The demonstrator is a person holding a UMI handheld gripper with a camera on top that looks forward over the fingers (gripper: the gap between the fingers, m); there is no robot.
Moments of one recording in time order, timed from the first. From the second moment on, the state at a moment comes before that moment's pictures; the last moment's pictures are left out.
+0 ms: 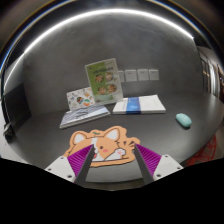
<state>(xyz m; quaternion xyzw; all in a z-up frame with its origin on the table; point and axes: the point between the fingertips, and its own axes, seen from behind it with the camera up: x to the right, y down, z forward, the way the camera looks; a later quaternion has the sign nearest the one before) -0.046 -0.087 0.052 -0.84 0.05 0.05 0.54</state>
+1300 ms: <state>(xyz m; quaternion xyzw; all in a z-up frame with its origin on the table) 0.315 0.032 -0.013 -0.88 0.08 -0.04 0.46</state>
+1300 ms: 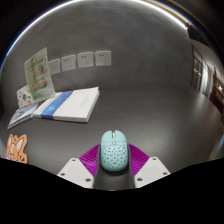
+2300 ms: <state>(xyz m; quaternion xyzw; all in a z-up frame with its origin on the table) -0.112 -0.010 -0.009 -0.89 -0.01 -0.03 0.46</state>
